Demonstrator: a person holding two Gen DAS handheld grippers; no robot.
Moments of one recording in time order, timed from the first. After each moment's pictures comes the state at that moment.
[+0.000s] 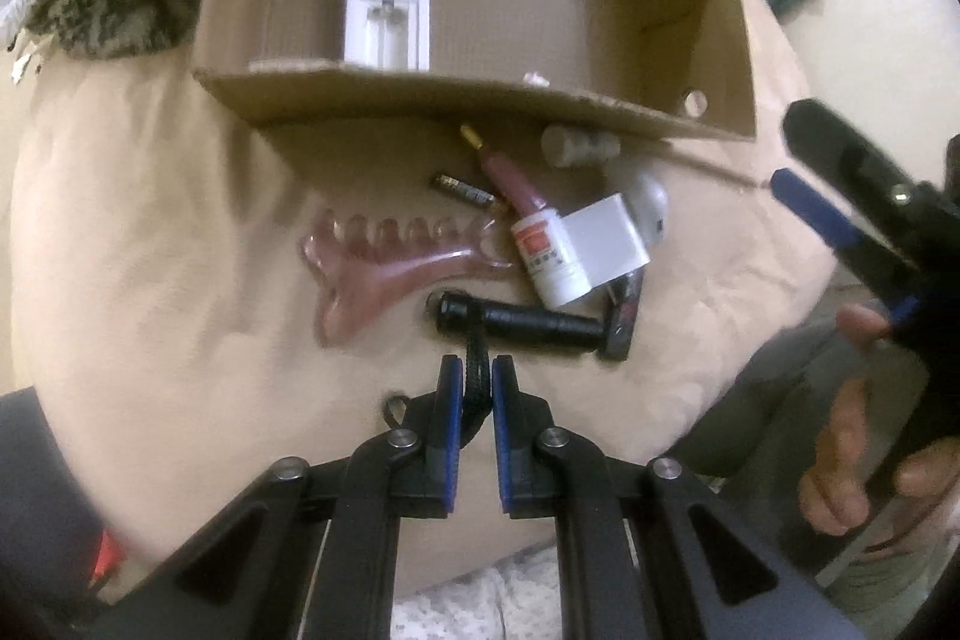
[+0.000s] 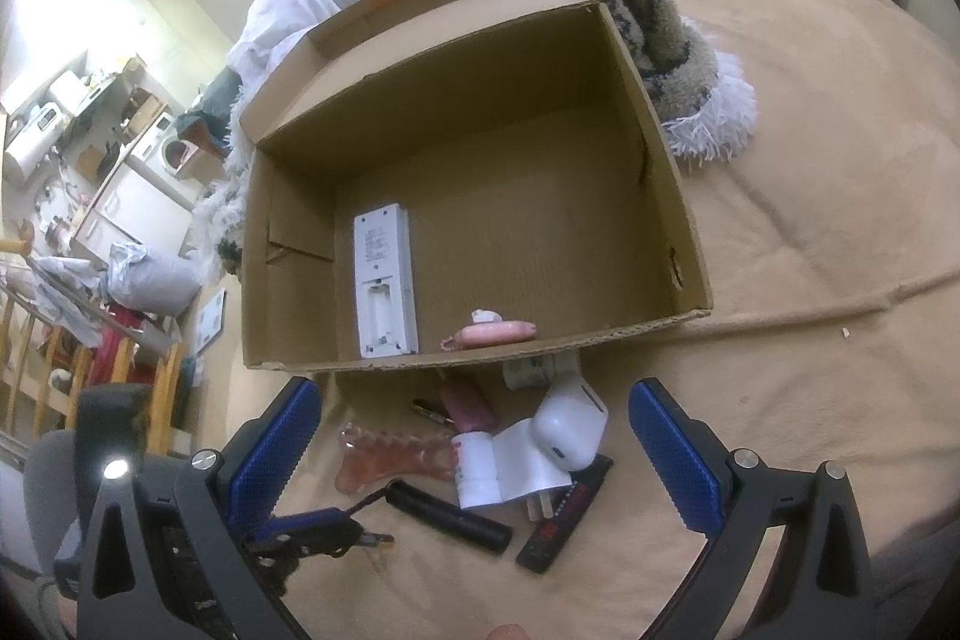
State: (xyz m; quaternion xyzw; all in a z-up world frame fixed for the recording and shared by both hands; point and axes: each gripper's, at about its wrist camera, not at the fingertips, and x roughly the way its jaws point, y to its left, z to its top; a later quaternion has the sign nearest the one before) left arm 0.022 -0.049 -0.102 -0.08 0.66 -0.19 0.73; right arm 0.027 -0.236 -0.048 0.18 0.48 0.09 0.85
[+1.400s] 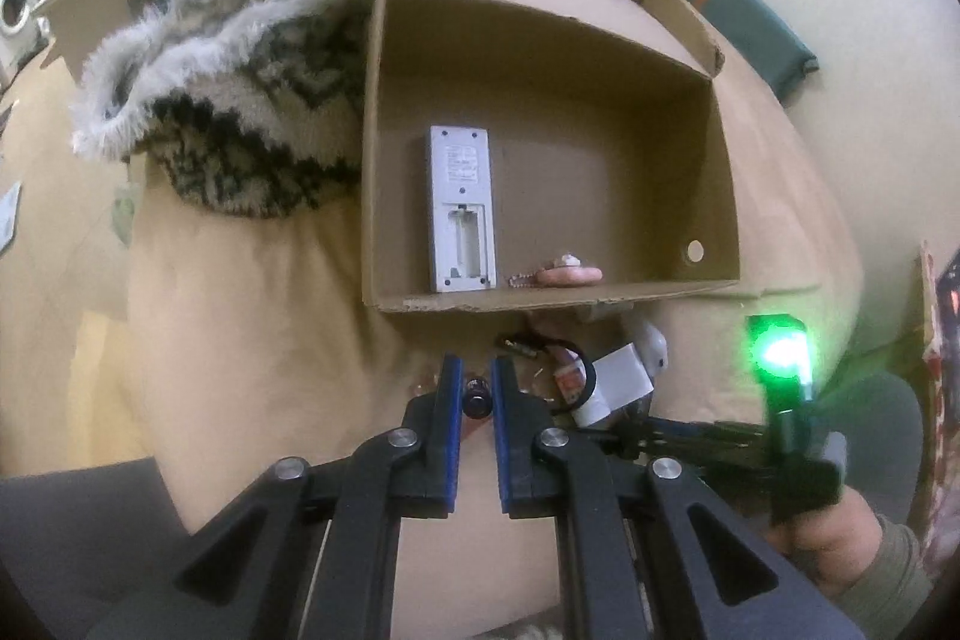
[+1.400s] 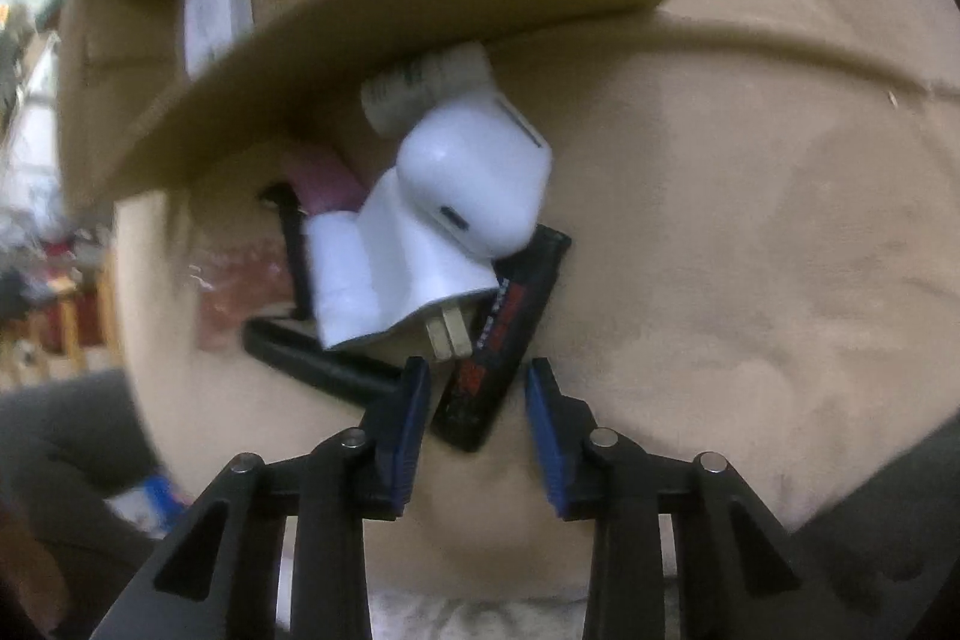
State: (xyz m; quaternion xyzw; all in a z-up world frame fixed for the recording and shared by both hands) left arm 0.034 -0.017 -0.025 -0.06 0.55 -0.14 0.82; right arm 0.029 -0.220 -0.156 0.15 0.69 0.04 0.71
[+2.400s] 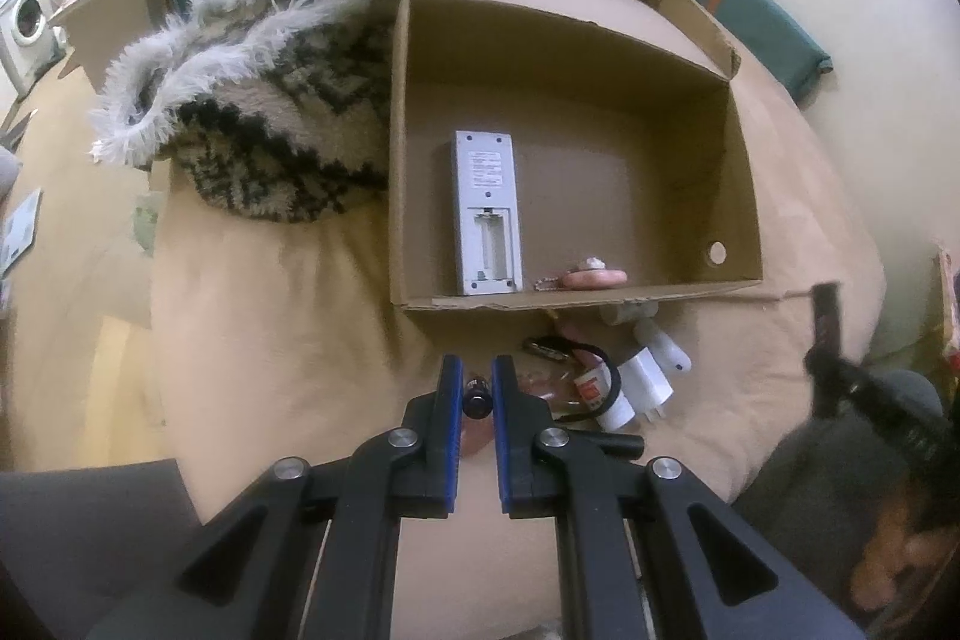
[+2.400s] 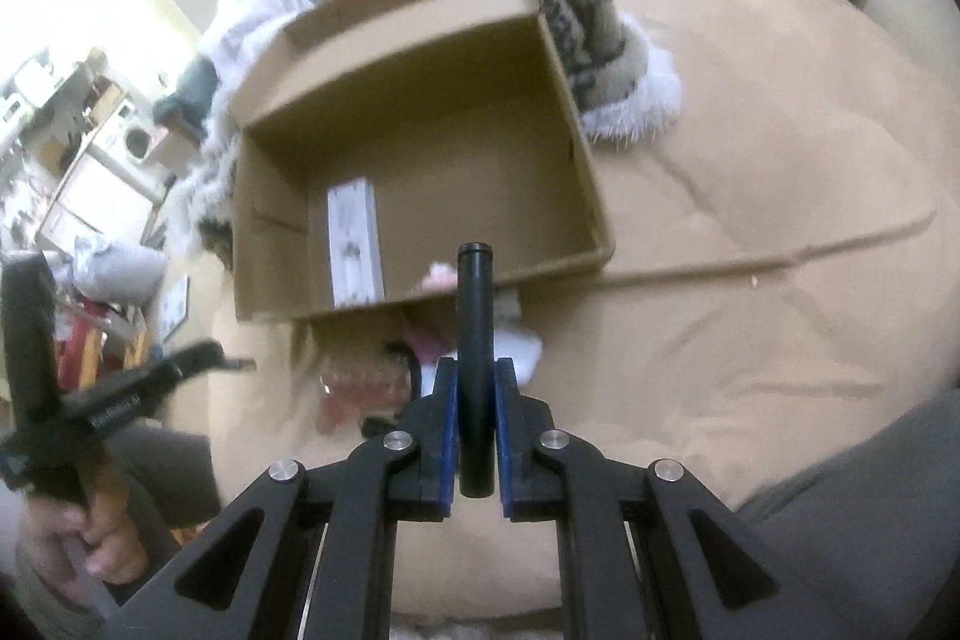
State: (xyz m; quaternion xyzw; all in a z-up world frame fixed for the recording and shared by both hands) left arm 0.029 -0.013 -0.029 -0.05 0.54 -0.12 0.83; right arm -0.008 -0.255 -0.013 0.16 0.50 0.04 0.85
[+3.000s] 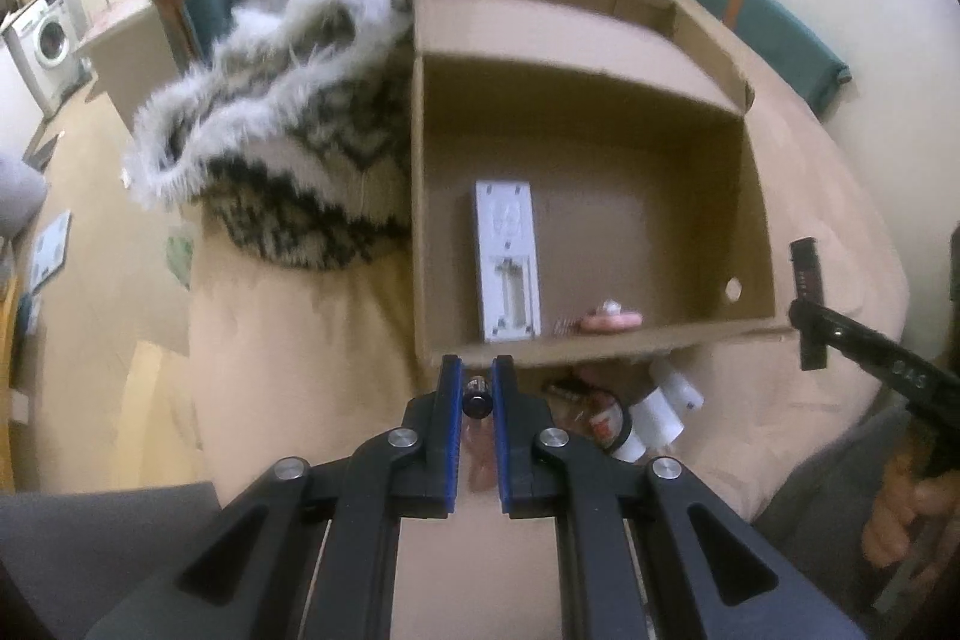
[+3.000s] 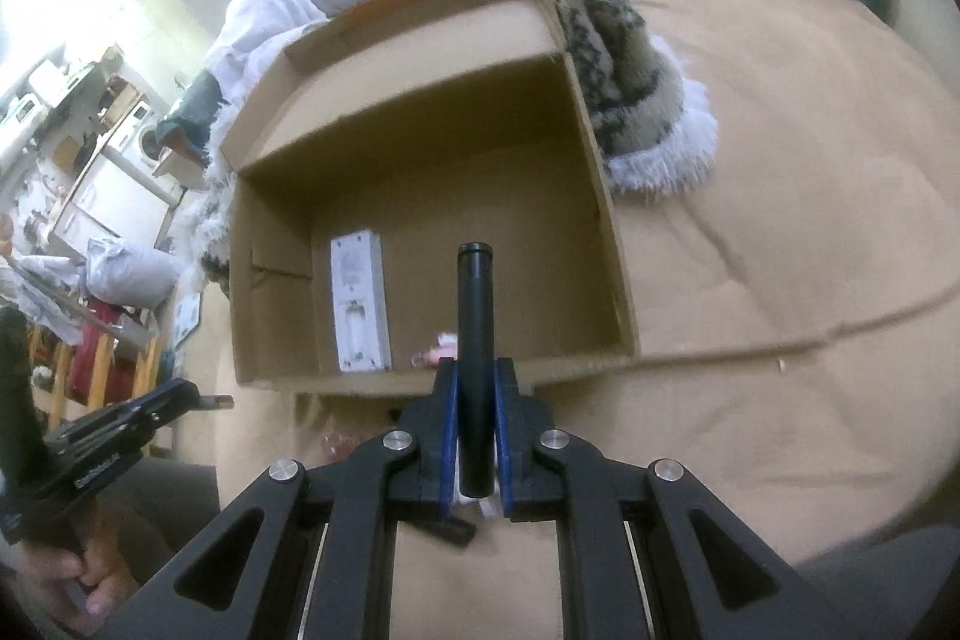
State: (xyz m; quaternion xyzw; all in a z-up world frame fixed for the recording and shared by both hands) left arm 0.043 -0.021 0.003 -0.03 0.52 -0.09 0.85; right arm 0.043 -0.255 -0.010 0.16 0.50 0.07 0.85
